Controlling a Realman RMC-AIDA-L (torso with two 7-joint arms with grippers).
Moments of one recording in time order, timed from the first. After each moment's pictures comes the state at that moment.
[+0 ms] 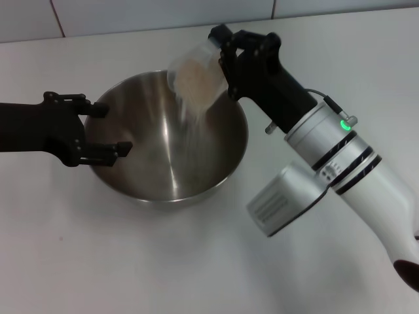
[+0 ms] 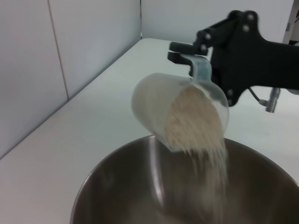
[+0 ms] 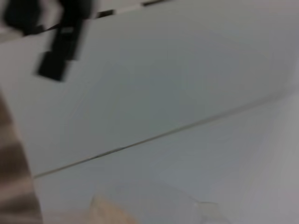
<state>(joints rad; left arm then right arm) -0.40 -2.07 1.12 1.31 2.07 1.50 -1.78 0.65 2.09 -0.03 0.39 -1.67 -1.38 -1.35</state>
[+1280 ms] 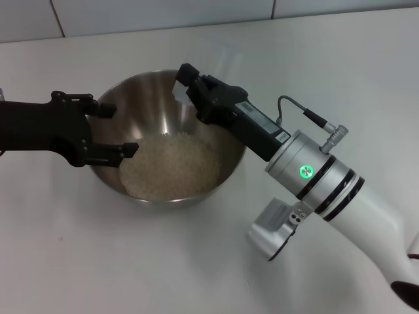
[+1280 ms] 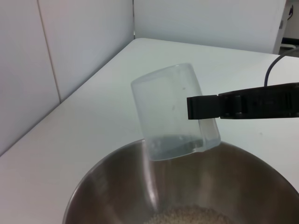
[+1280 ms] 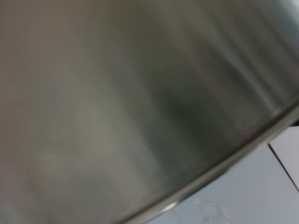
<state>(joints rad) -0.42 -2.07 1.13 1.31 2.08 1.50 -1.78 0.62 2.09 0.00 0.45 -1.83 -1.32 -2.50</state>
